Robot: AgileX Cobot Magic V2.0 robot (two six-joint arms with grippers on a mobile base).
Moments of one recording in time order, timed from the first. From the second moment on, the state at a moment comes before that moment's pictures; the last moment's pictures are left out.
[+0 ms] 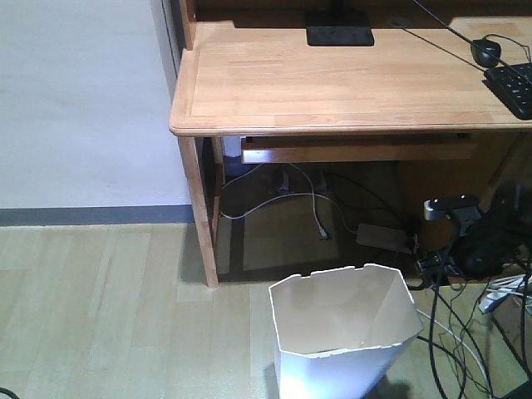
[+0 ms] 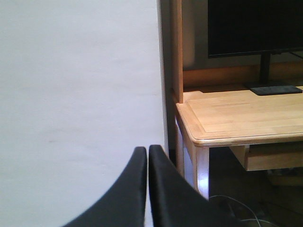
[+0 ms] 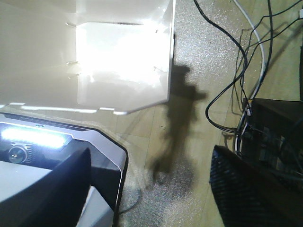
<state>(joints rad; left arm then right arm) 0.01 -0.02 0.03 0.03 0.08 0.00 -0.13 2.15 -0.91 0.16 0.33 -0.46</state>
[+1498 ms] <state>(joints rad) 0.01 -0.02 0.03 0.03 0.08 0.00 -0.13 3.17 -1.97 0.15 0.63 -0.51</state>
